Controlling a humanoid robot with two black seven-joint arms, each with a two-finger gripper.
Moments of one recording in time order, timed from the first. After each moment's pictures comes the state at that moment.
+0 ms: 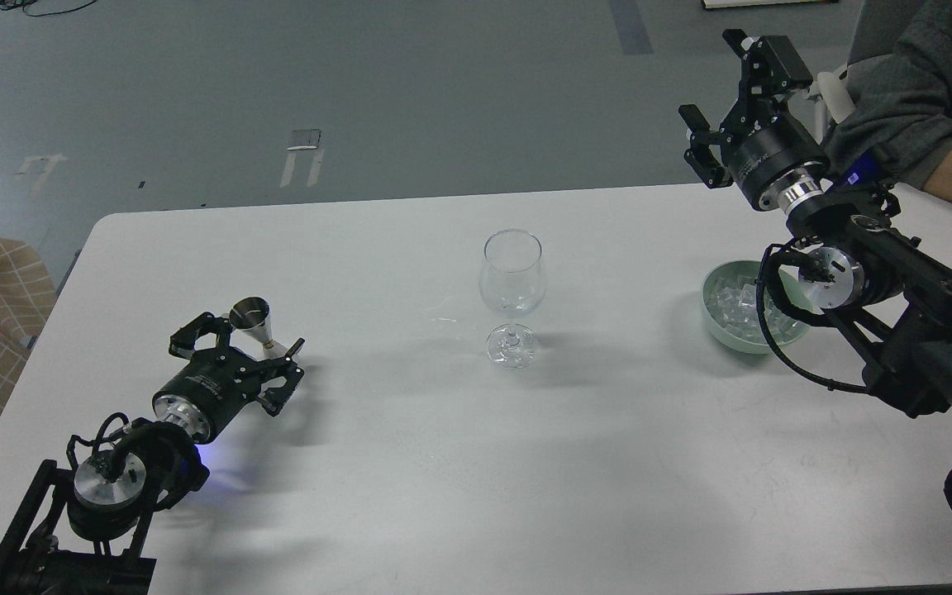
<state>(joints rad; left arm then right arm) -0.09 0.10 -1.62 -1.15 0.18 -0.16 0.41 0.77 -0.30 0.78 0.84 -0.39 0.11 0.36</state>
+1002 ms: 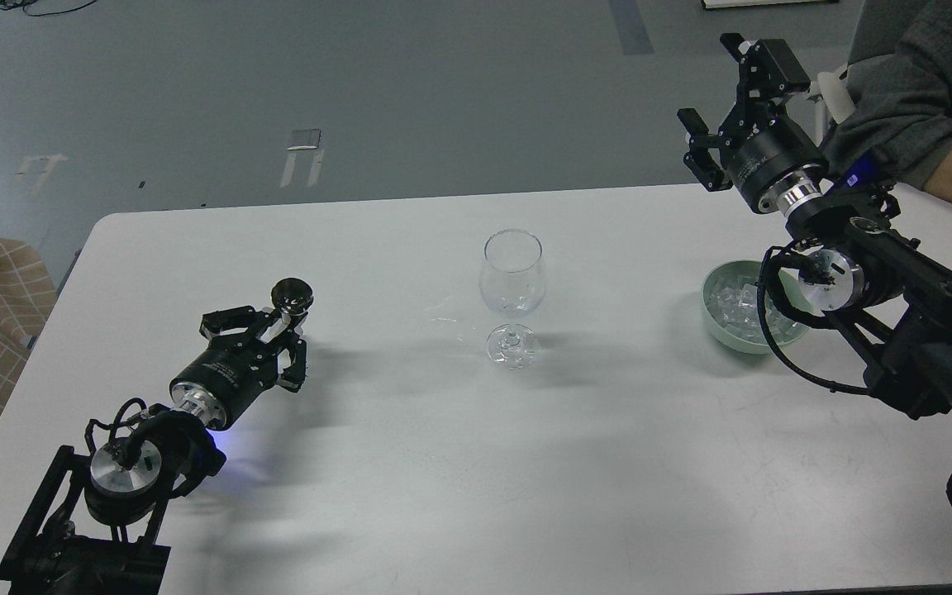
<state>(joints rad) -0.13 0.08 -1.59 -1.17 0.18 -0.16 0.41 0.77 -0.30 0.78 0.84 -0.39 0.11 0.36</state>
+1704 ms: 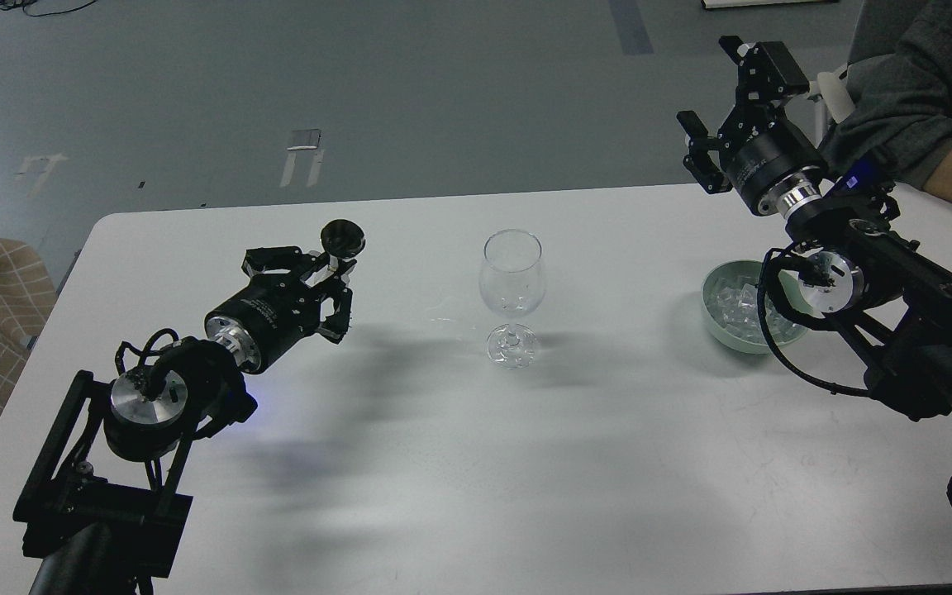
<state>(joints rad) -0.21 0.07 -1.50 -1.43 0.18 0.14 0.49 0.77 -0.30 0.77 0.84 -0.39 0.11 0.36</state>
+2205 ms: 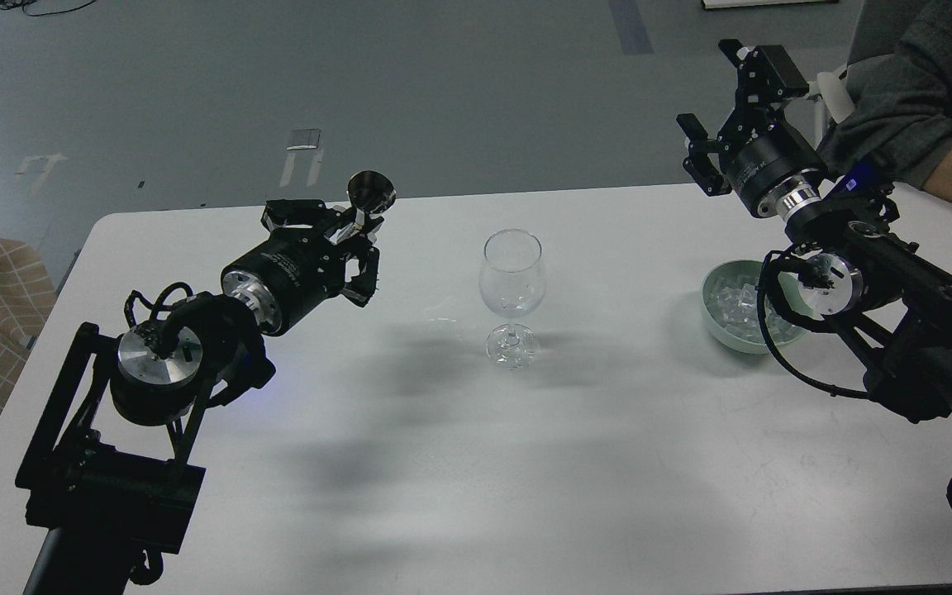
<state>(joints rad) -0.29 0.07 -1.42 -1.60 0.18 0.35 0.49 0.77 -0.30 0.77 0.85 -0.39 0.11 0.36</state>
